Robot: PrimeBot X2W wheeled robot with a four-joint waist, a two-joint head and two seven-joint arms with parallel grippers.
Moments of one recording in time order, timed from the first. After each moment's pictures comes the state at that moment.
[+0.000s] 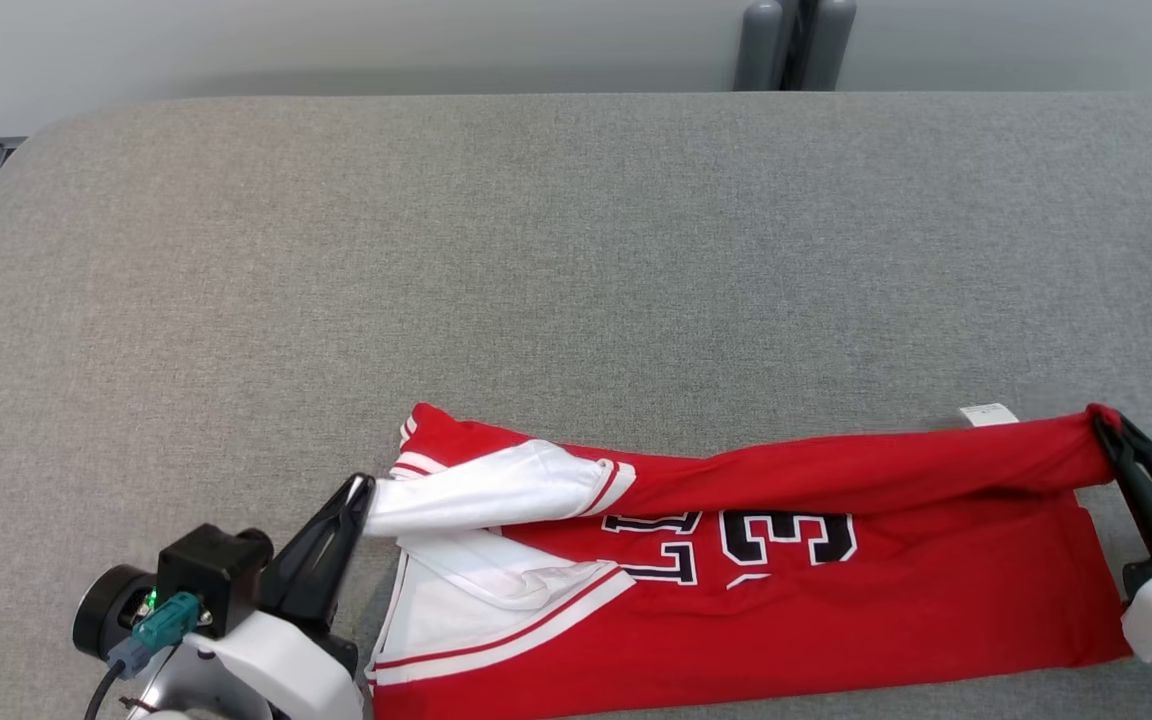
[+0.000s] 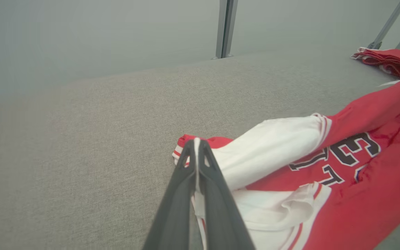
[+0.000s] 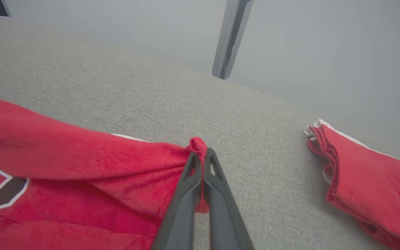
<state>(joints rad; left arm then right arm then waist) -0.12 0.53 -0.56 -0.11 -0.59 0.20 -0.02 -0.24 -0.57 0.31 0.40 0.39 0.13 -0.26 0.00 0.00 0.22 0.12</state>
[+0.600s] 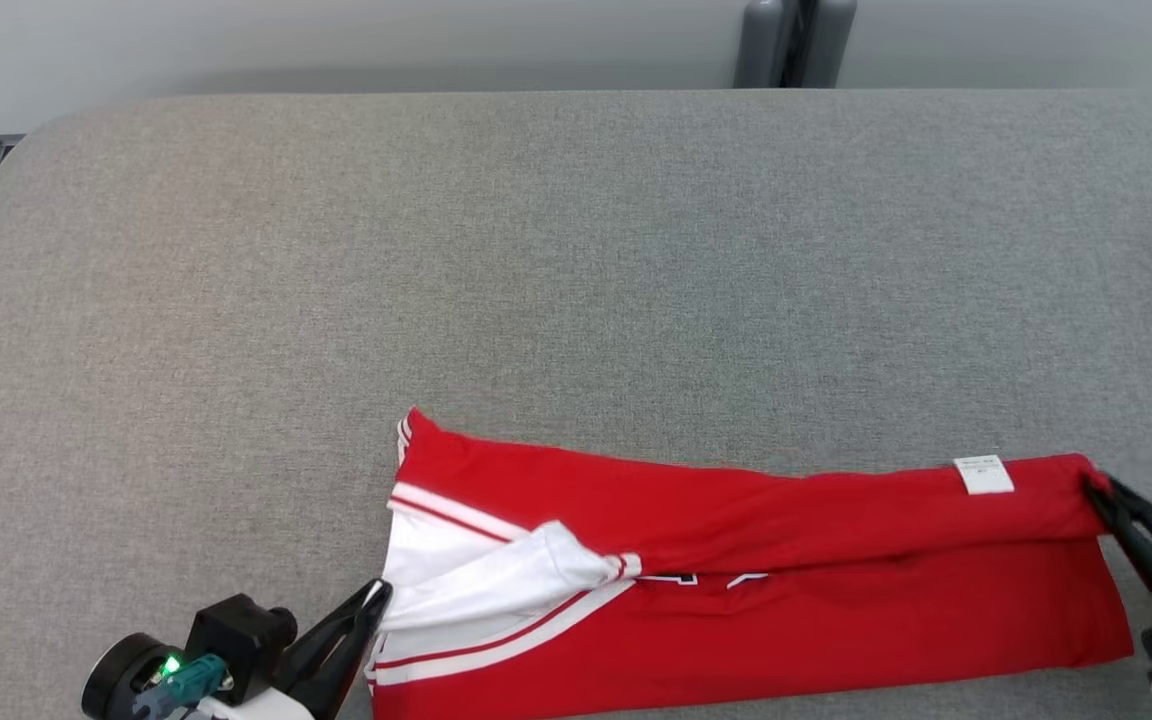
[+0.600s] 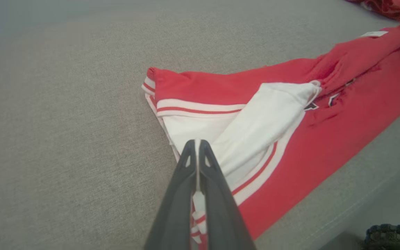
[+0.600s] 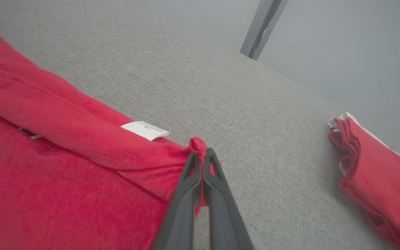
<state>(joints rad) -0.04 0.62 -0.63 -0.15 -0.61 0.14 0.05 -0.17 -0.72 0.45 0.31 0.41 0.13 -0.26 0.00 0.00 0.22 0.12</state>
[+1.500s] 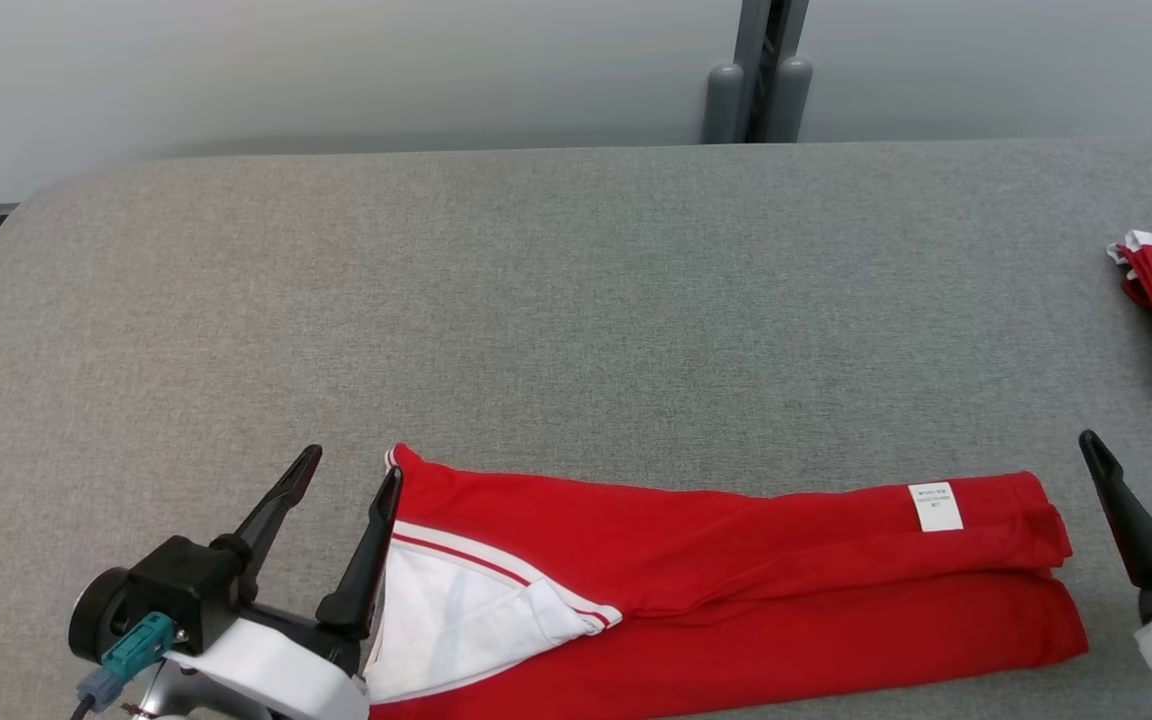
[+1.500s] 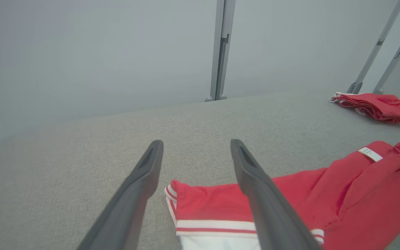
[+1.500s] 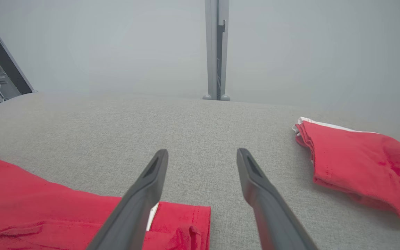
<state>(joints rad) -0.09 0.53 -0.54 -0.16 -0.61 0.23 -0.09 -0.07 -0.59 0.20 0.15 0.64 0.13 -0.13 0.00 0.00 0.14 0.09</state>
